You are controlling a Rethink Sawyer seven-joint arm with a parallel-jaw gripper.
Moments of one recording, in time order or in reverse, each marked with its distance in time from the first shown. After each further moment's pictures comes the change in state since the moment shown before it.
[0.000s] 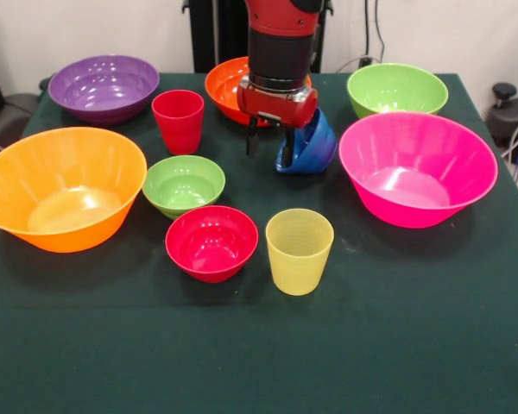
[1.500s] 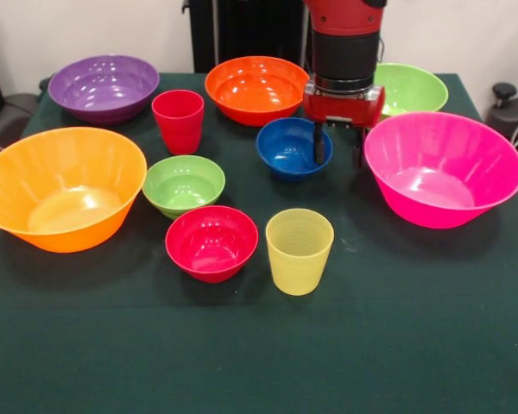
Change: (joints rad) arm 0.060 -0.009 0.107 0.000 0.001 0.026 0.000
